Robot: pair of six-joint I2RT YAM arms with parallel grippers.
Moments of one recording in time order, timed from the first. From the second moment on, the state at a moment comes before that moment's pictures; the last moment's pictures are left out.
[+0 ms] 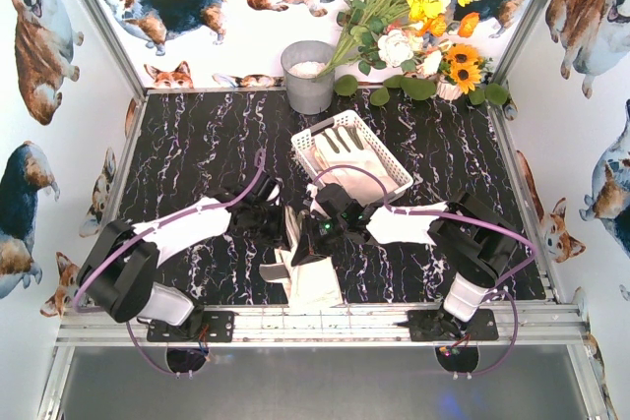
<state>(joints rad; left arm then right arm) -0.60 1.42 0.78 -0.49 0.25 -0.63 0.87 1.70 0.82 0.06 -0.58 0.92</state>
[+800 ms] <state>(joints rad) -0.68 1.42 0.79 -0.72 0.41 -0.53 0.88 1.70 0.81 0.03 -0.60 0.92</state>
